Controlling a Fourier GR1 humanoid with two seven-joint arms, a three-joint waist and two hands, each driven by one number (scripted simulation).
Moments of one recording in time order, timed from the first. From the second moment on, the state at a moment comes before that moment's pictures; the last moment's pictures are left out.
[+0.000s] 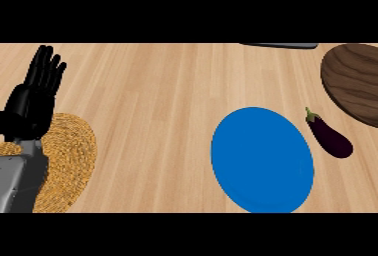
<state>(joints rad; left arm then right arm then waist) -0.32 0.34 0.10 -1.47 0.20 0.07 -0.03 -0.59 -1.23 -0.25 -0.68 0.32 0.54 -0.67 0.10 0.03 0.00</state>
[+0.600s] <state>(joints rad) -0.32 0.36 0.12 -1.46 0.20 0.06 -0.02 -0.77 -1.02 -0.04 -0.53 0.47 0.41 -0.70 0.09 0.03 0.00</state>
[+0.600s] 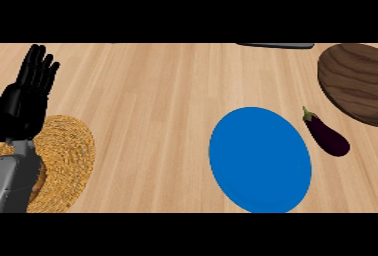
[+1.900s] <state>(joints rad) -0.32 0.33 0.13 -1.47 0.19 0.07 -0.03 -0.94 -0.90 -0.32 -0.09 0.28 0.35 -0.68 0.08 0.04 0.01</state>
